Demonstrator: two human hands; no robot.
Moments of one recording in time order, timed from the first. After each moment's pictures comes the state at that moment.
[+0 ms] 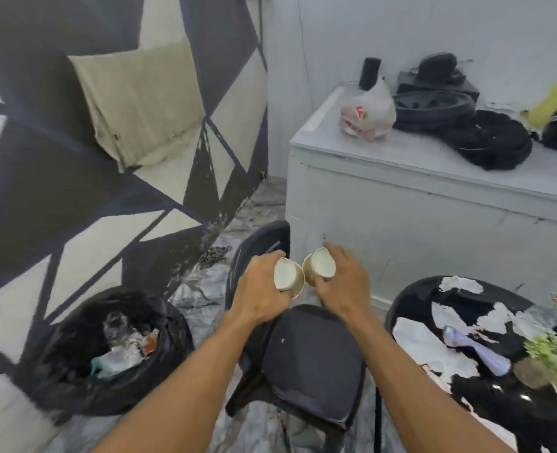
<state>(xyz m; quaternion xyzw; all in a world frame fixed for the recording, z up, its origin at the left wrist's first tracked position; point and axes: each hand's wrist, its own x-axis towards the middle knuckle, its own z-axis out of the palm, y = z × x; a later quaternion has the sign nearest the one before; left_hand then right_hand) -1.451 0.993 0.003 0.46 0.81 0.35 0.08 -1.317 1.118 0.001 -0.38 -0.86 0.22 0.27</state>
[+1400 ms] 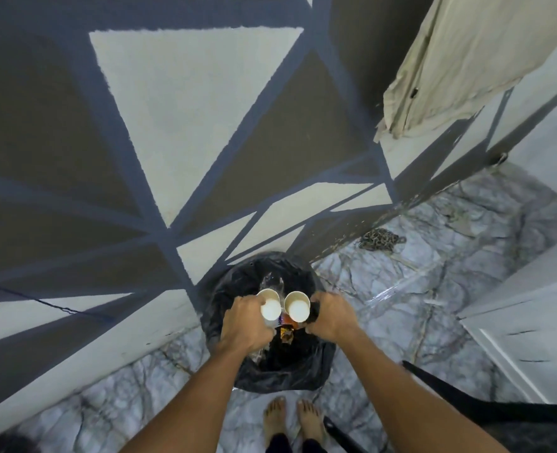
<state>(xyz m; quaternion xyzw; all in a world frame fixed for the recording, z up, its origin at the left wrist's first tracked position) -1.879 0.740 -0.144 0.03 0.96 0.20 0.21 -1.867 0.934 -0.153 -0.11 -0.94 0.20 -0.26</state>
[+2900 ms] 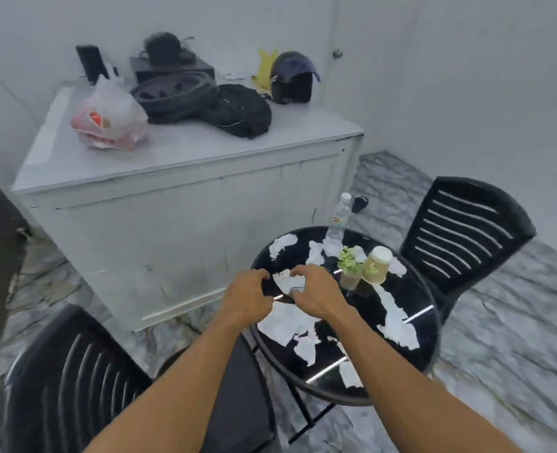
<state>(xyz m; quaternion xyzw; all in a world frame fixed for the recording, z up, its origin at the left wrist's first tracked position) -1.284 1.233 -0.025 0.73 0.61 0.17 0.26 -1.112 1.220 -0.012 -0.68 -0.68 0.23 0.16</state>
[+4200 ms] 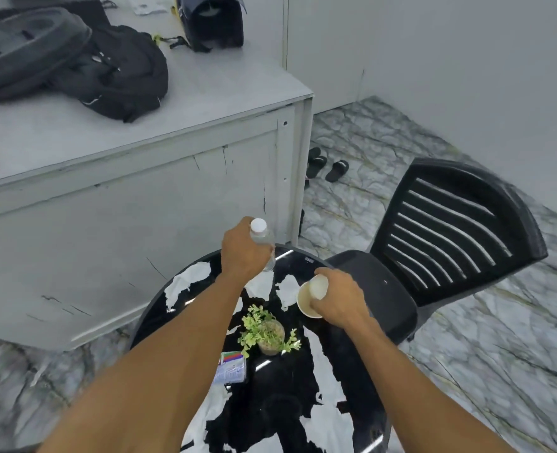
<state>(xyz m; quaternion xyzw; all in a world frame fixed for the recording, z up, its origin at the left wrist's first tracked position) -0.981 1.527 -0.081 0.61 0.65 0.31 0.32 -0.796 1.427 -0.093 -0.76 -0.58 0.29 0.11</state>
